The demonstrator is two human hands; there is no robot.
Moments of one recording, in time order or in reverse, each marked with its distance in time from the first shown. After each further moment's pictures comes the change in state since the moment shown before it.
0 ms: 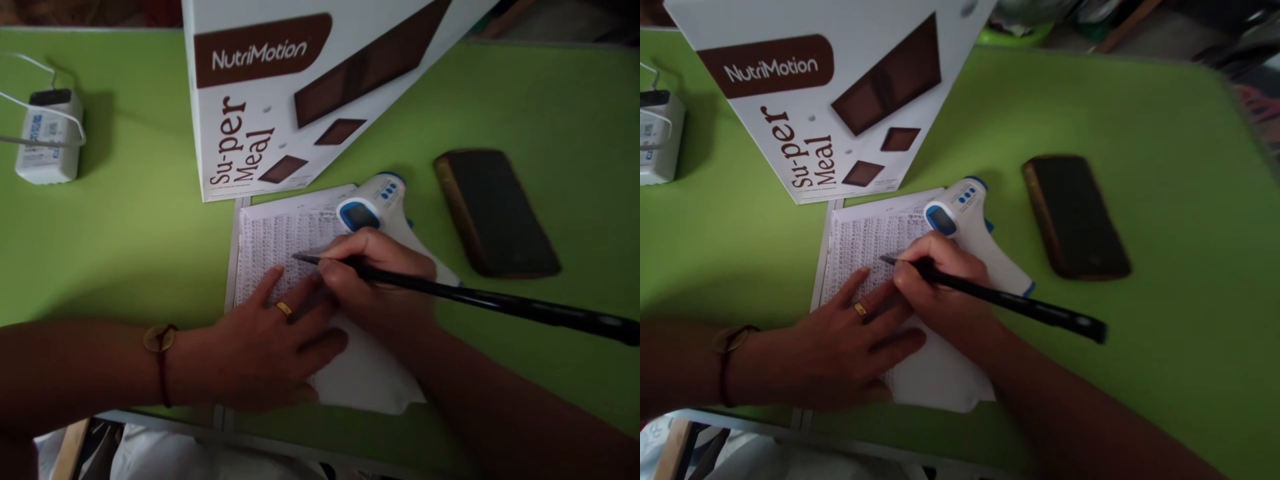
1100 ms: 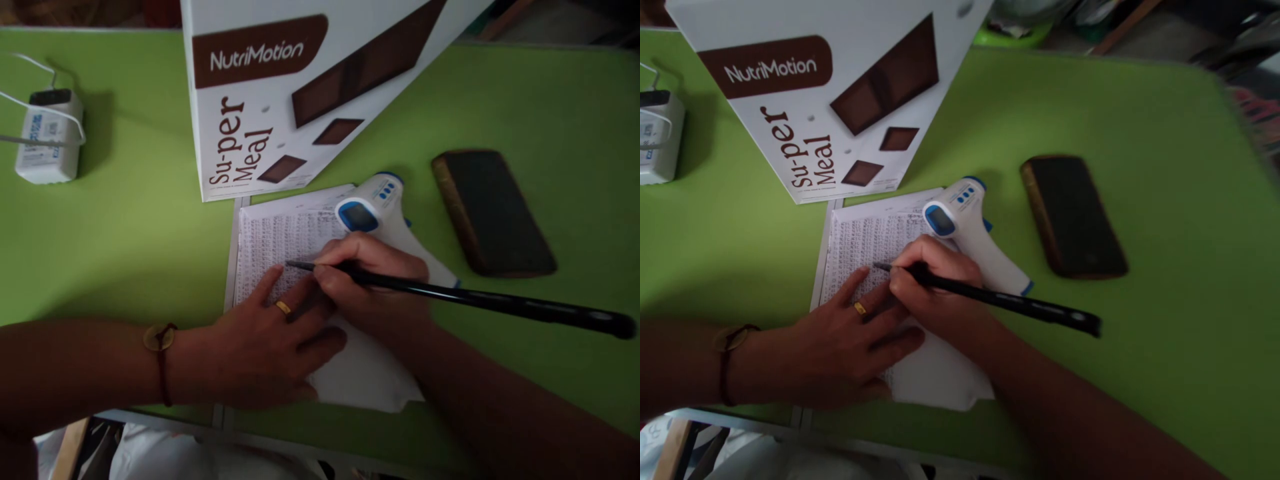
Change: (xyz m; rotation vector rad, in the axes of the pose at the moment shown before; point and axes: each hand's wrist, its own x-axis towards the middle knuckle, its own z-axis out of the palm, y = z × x) left_hand 0.000 0.001 0.000 0.024 0.016 -0.004; right_hand 0.001 -0.004 -0.004 0.003 -0.098 0.031
